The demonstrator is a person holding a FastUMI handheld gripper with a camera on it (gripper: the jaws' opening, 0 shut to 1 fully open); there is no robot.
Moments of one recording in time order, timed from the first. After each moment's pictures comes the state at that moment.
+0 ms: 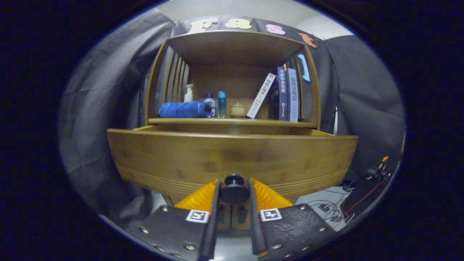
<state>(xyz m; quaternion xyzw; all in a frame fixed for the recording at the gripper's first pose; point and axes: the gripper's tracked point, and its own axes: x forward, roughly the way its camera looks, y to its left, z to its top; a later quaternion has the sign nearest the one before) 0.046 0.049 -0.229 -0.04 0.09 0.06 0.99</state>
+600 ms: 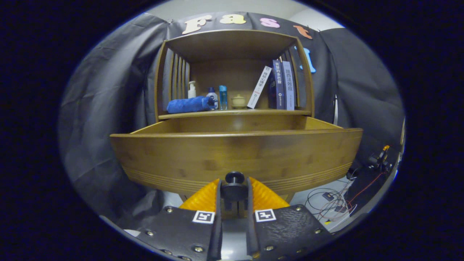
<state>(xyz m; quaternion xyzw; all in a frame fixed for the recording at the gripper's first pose) -0.022 0.043 -0.233 -0.04 0.13 0.07 0.99</state>
